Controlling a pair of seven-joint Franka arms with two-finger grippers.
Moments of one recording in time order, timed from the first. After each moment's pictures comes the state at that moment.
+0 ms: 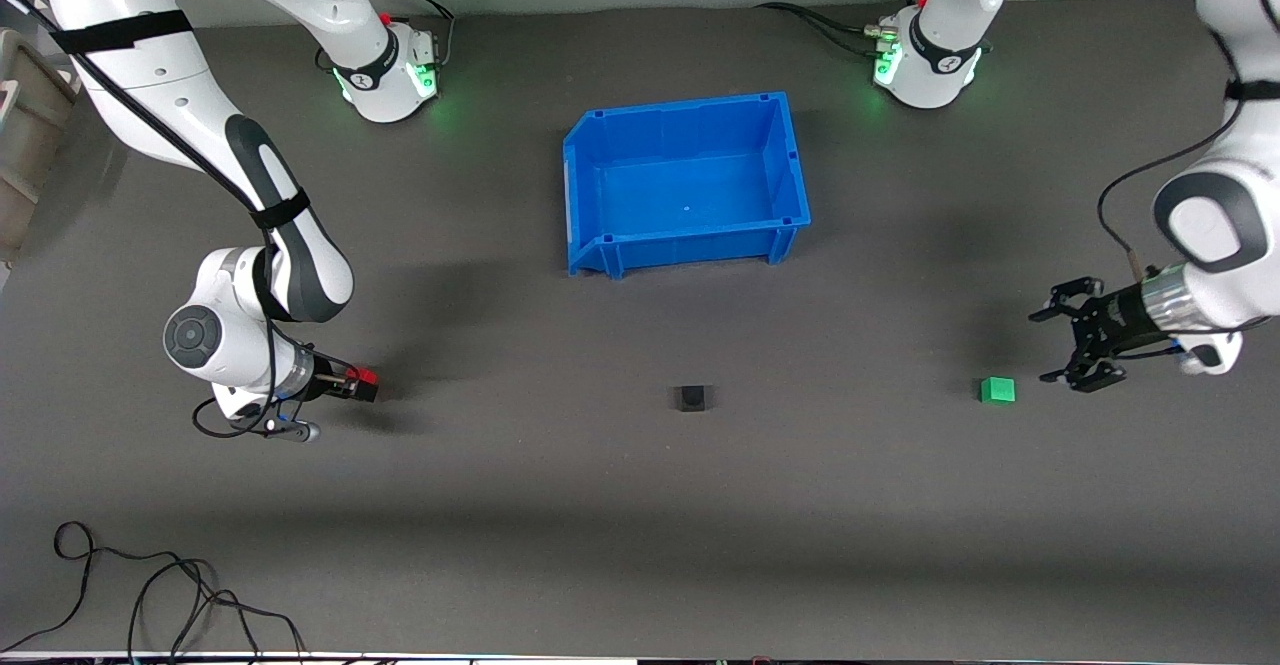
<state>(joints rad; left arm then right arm) 0.26 0.36 -0.06 -2.04 -0.55 2.29 -0.86 0.03 0.56 -0.02 -1.94 0.02 2.47 0.23</state>
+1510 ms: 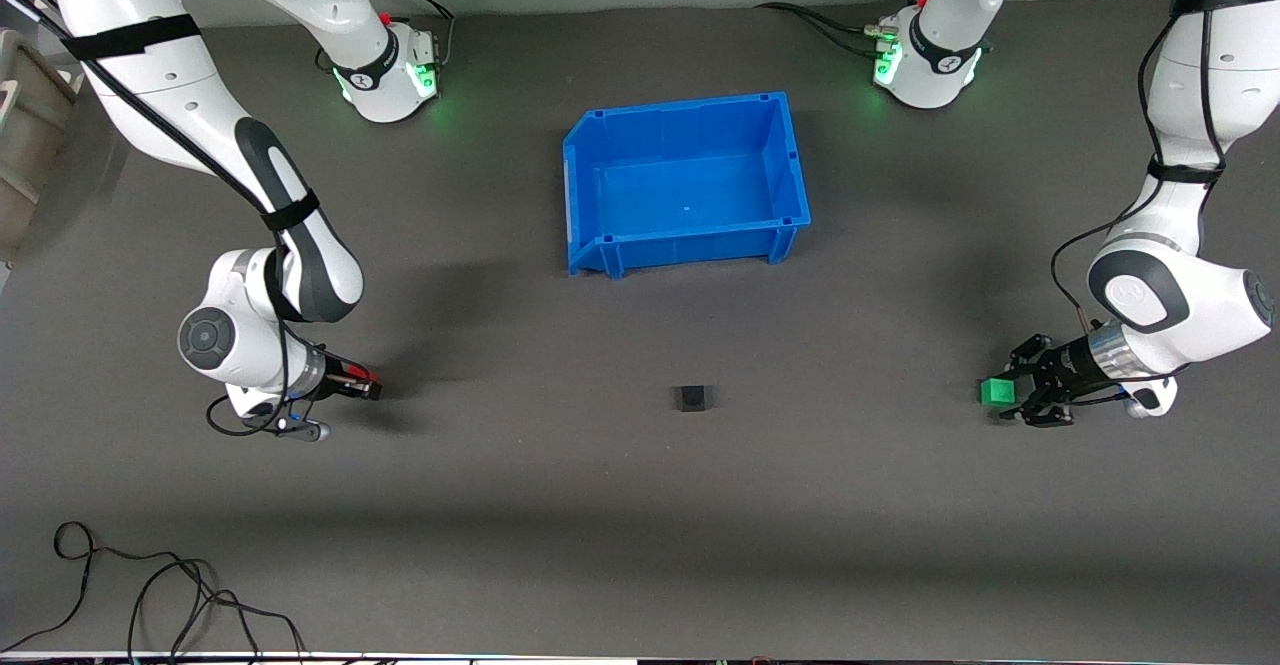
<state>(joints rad) 0.24 0.60 -0.08 -1.93 -0.71 2.48 -0.72 0.05 0.58 -0.01 -1.94 0.03 2.48 0.25</state>
